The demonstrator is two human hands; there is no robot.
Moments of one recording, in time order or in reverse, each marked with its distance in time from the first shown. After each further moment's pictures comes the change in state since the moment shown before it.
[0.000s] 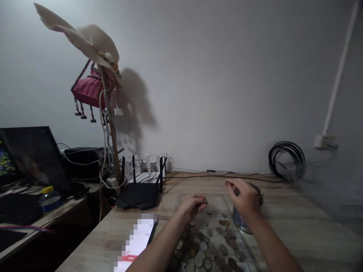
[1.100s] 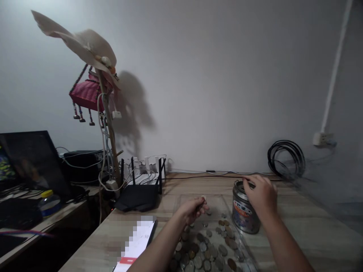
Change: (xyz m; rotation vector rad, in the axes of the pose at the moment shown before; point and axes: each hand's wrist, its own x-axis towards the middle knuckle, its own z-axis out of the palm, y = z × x) left_hand -0.004 0.000 0.002 0.113 -0.079 -0.135; right_hand 0.011 0.031 -0.027 -0.317 0.119 0.192
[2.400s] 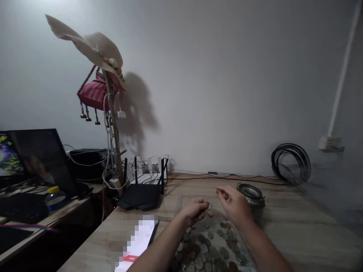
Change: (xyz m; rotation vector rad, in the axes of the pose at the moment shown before) left_hand 0.006 -0.006 -0.004 0.192 -0.135 0.125; right_hand -0.036 -0.057 0.017 0.382 -0.306 -0.181
